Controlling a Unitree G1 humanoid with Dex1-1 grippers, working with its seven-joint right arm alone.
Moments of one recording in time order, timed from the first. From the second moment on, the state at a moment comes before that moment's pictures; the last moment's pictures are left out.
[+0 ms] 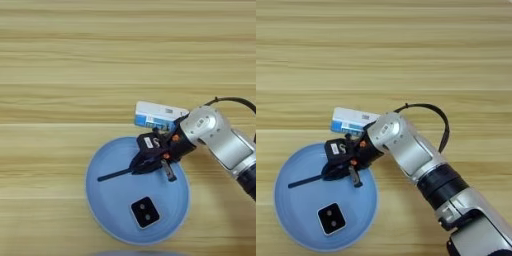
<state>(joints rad) -0.44 -0.54 0.54 0.17 -0.09 0.08 1.38</state>
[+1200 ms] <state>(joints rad) -0.60 -0.56 0.30 0.22 -0.03 0.20 1.32</state>
